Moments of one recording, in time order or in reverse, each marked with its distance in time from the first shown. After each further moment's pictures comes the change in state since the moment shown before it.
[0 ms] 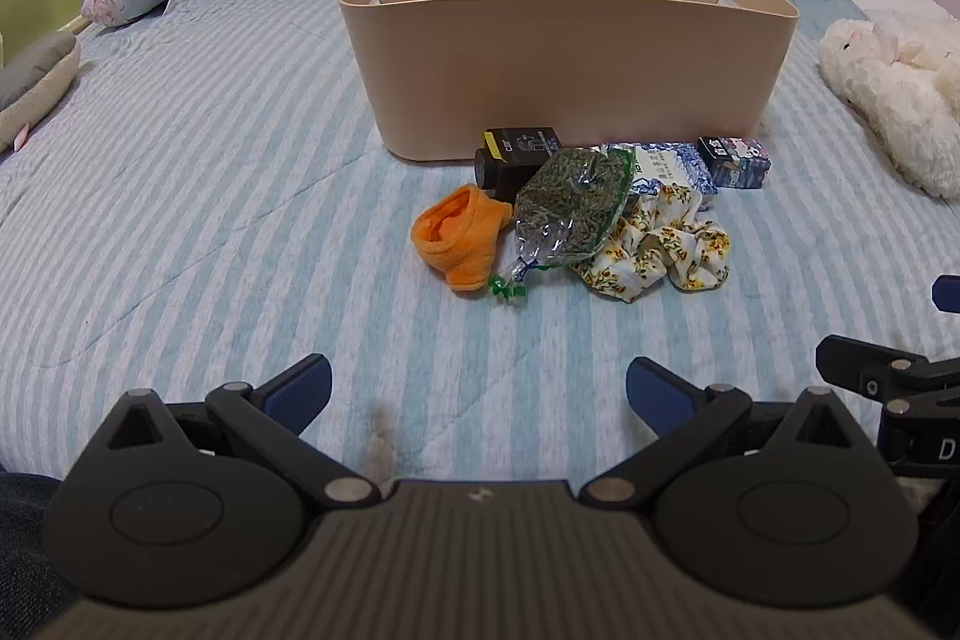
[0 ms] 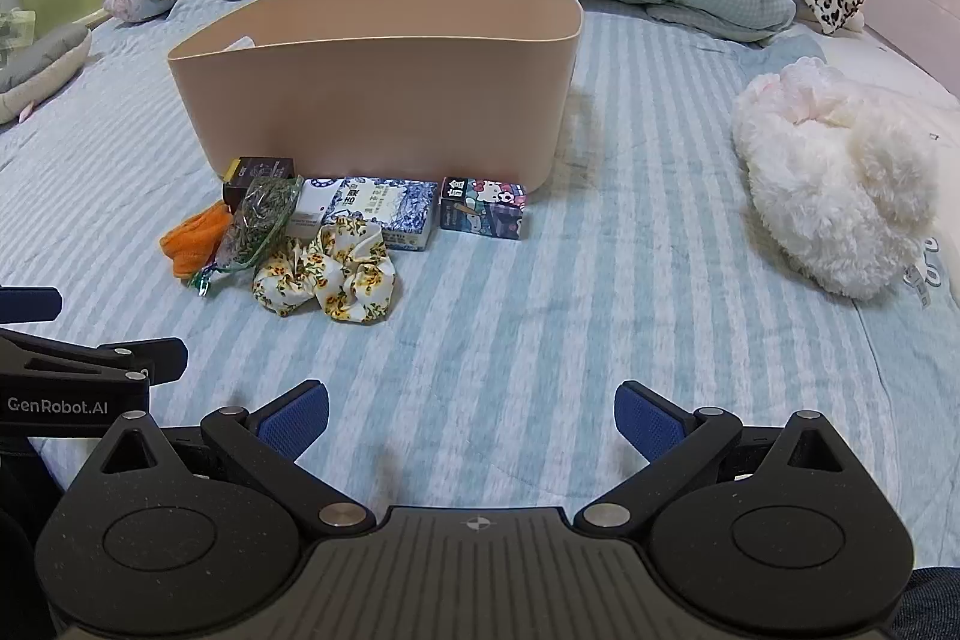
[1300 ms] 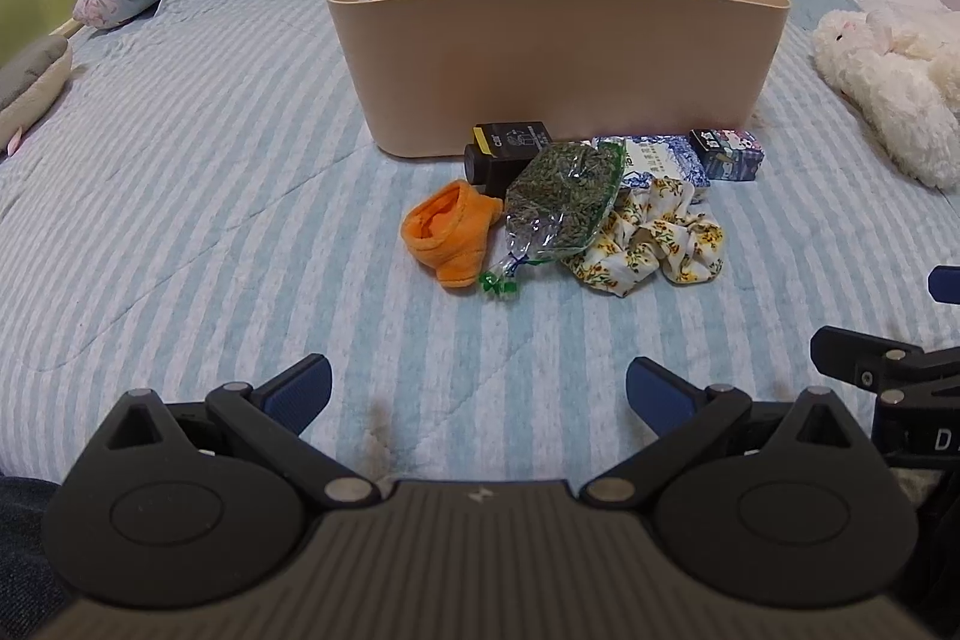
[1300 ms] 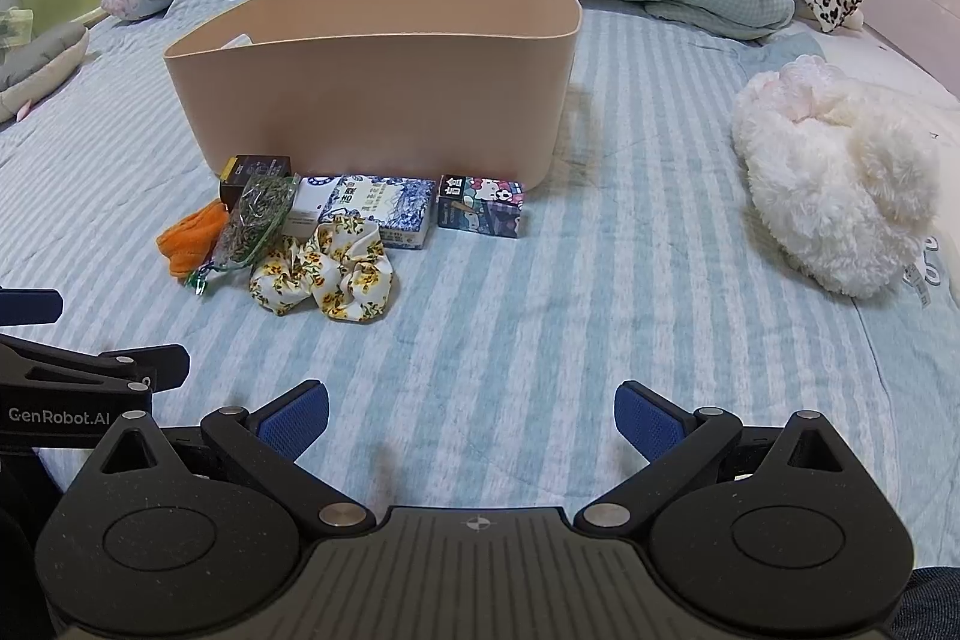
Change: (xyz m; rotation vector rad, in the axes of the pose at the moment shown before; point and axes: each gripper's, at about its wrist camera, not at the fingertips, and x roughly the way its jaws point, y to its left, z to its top) left arm 0.001 -0.003 -0.001 0.017 0.007 -0.009; right arm 0.001 -0.001 0.000 0.004 0.004 -0.007
